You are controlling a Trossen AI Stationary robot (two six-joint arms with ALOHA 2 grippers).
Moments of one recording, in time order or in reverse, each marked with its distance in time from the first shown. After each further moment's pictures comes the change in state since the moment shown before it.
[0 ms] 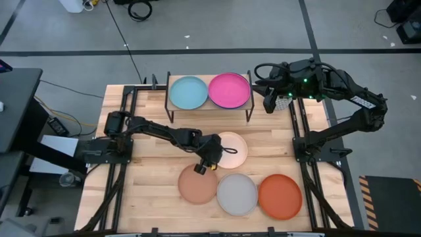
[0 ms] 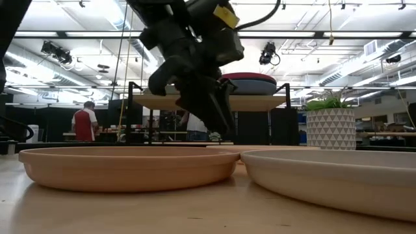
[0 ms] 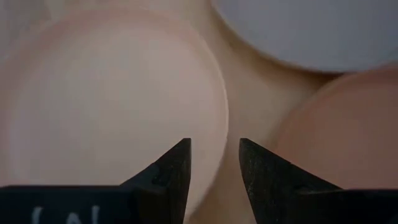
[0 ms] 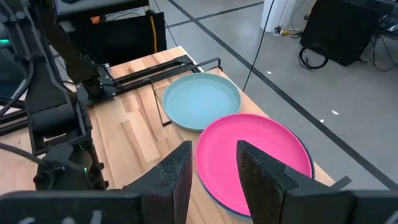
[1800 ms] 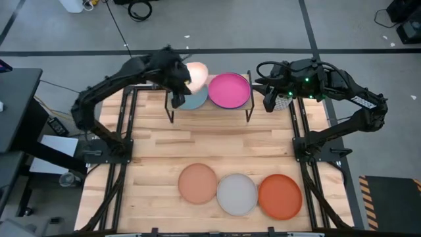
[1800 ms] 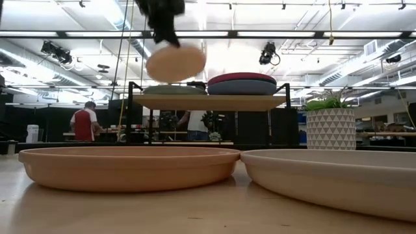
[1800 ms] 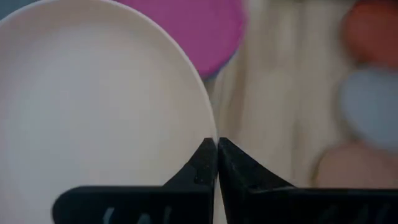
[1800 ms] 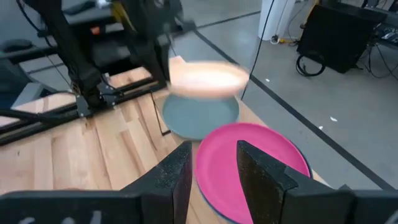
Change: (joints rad) left arm 0.603 -0.378 0.447 -0.798 0.097 -0.126; right arm 0.000 -0.003 0.000 0.033 0.015 -0.003
